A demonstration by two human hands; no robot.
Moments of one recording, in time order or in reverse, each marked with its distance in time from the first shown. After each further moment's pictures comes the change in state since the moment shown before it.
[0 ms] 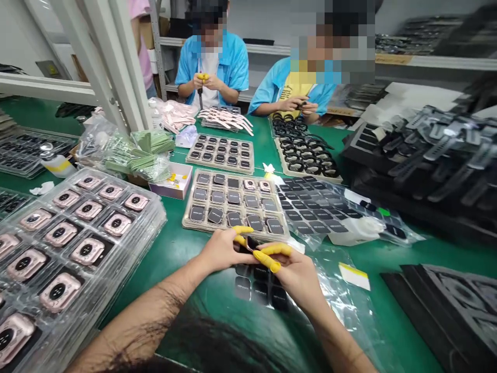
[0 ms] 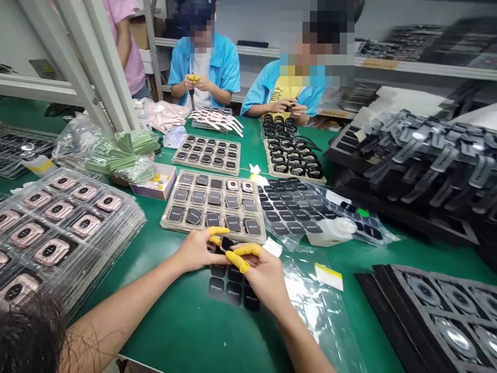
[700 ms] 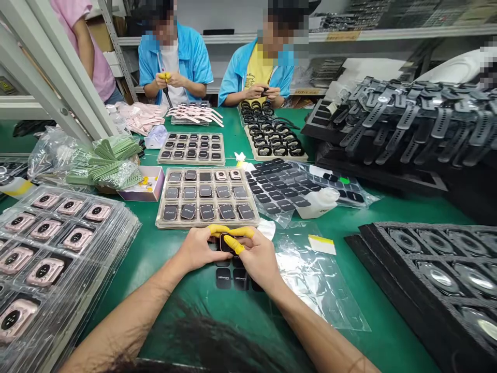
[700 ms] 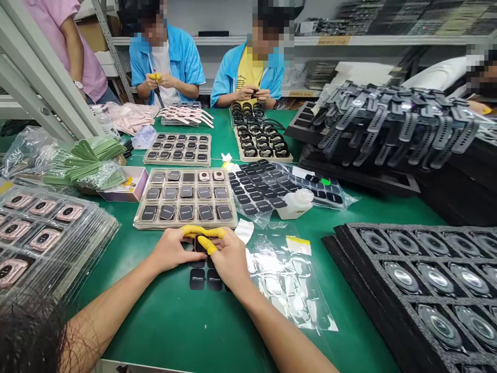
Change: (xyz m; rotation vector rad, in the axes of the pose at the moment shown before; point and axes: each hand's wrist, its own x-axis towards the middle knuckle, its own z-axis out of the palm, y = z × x) left_hand -0.006 0.012 0.002 0.267 -0.033 0.104; right_hand -0.002 0.002 0.013 0.017 0.066 -0.120
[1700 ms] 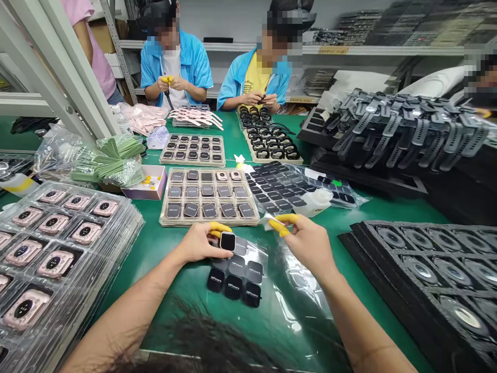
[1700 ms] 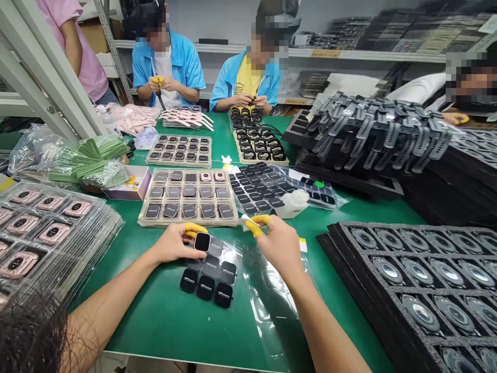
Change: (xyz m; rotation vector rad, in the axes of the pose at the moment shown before) left_hand 0.000 -0.002 -0.010 -0.340 -0.125 -0.143; right_hand 0.018 -0.013 -0.091 -0.824 0.229 -0.121
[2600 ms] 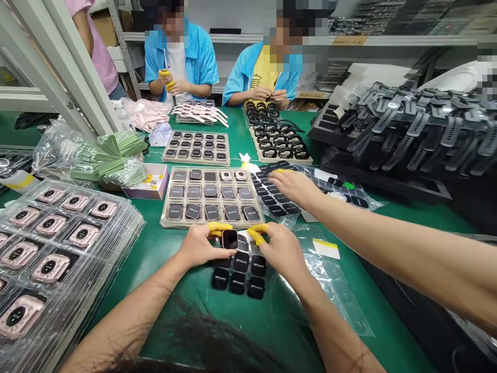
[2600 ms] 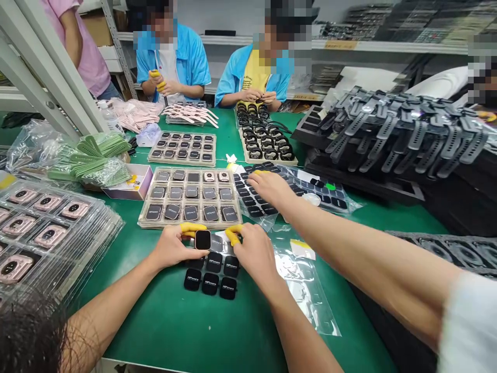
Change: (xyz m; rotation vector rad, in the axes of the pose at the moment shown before) left_hand -0.002 0.005 0.004 0.214 0.215 0.168; right_hand -0.004 -0.025 0.046 0.040 -0.030 -0.205
